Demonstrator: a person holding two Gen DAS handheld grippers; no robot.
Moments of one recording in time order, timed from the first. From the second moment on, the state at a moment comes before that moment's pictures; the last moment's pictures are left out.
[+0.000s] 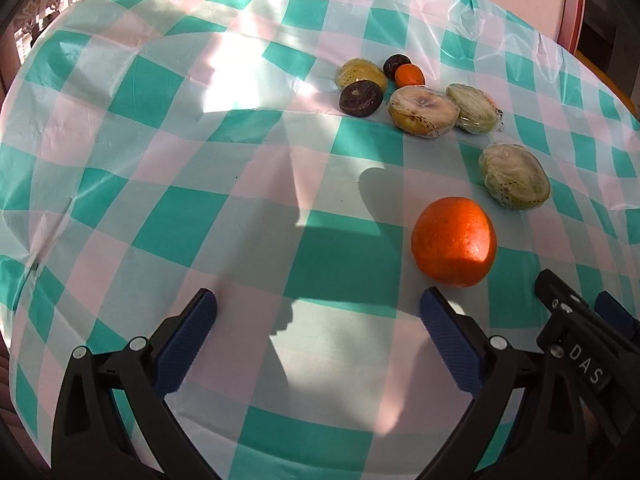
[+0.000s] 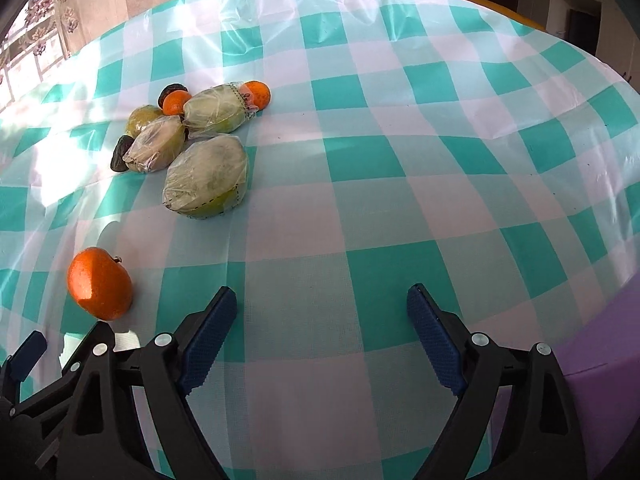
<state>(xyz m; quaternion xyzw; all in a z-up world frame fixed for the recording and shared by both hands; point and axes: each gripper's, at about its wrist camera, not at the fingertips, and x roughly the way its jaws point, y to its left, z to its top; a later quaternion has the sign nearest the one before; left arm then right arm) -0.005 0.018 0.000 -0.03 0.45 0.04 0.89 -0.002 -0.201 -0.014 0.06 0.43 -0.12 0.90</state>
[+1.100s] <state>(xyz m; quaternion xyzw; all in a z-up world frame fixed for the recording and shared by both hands) -0.005 0.028 0.000 -0.03 0.45 0.05 0.89 -0.006 -0.202 -0.012 0.06 0.43 -0.10 0.90</state>
